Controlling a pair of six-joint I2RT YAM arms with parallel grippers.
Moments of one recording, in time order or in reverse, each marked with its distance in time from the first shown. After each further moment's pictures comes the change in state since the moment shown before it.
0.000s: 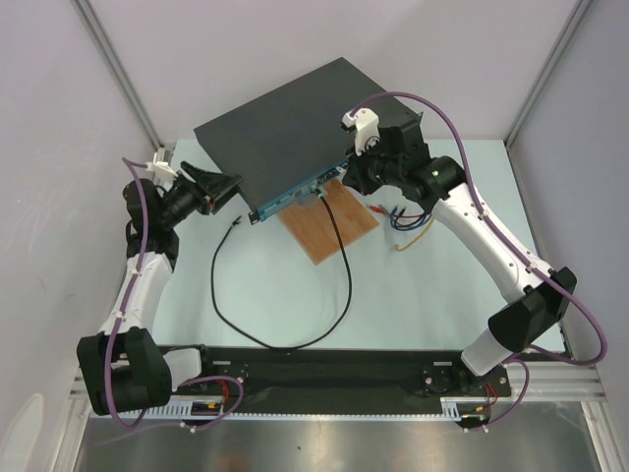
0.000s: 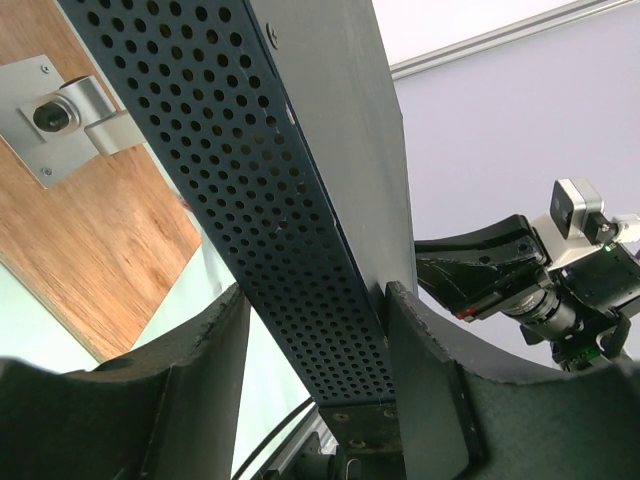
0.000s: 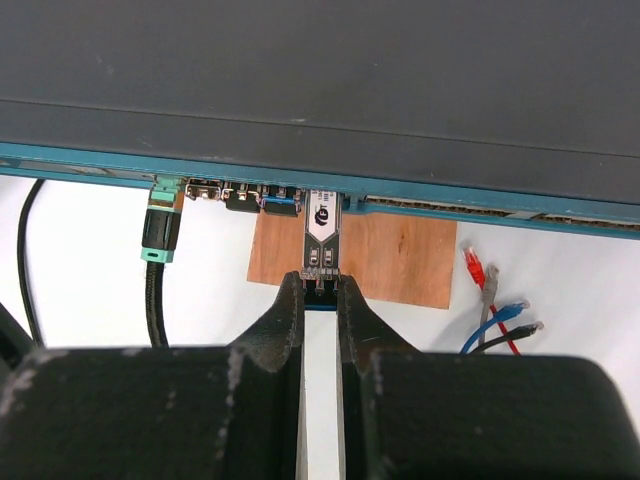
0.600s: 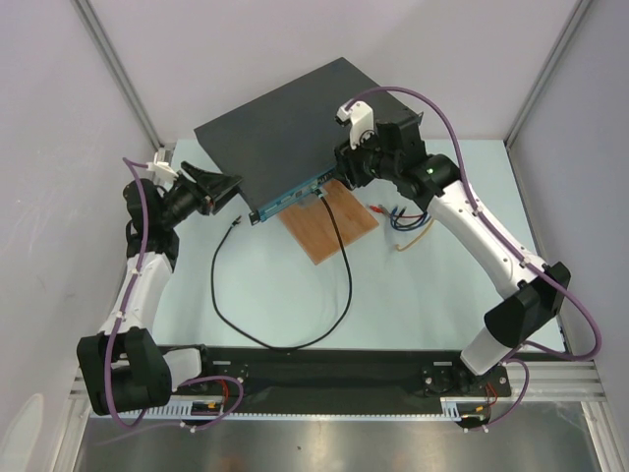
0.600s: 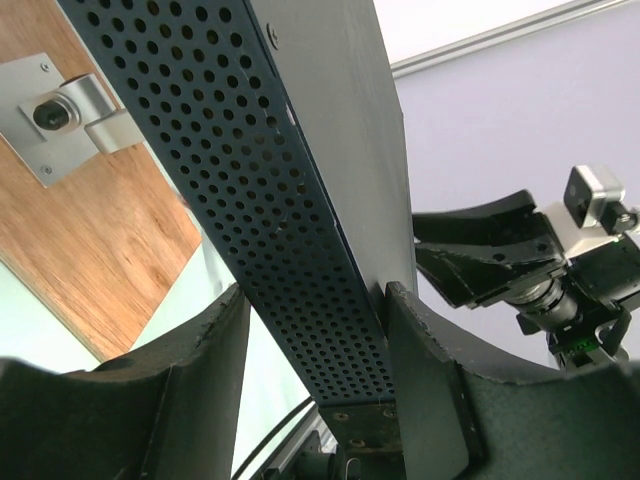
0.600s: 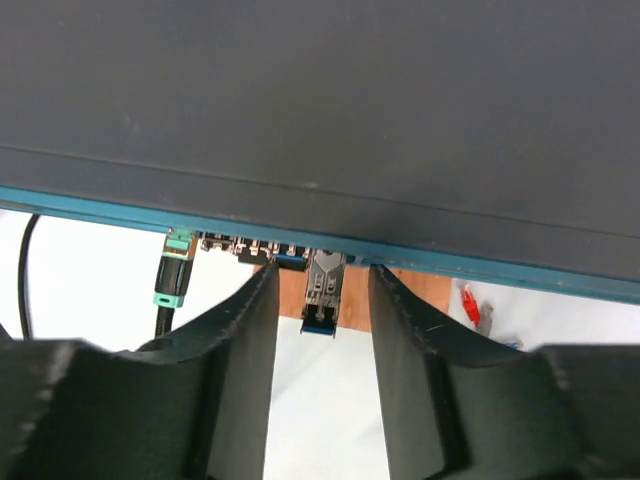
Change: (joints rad) left arm 0.000 0.000 0.000 -0.003 0.001 0.002; right arm -0.002 0.031 0.011 0.095 -0.034 -0.017
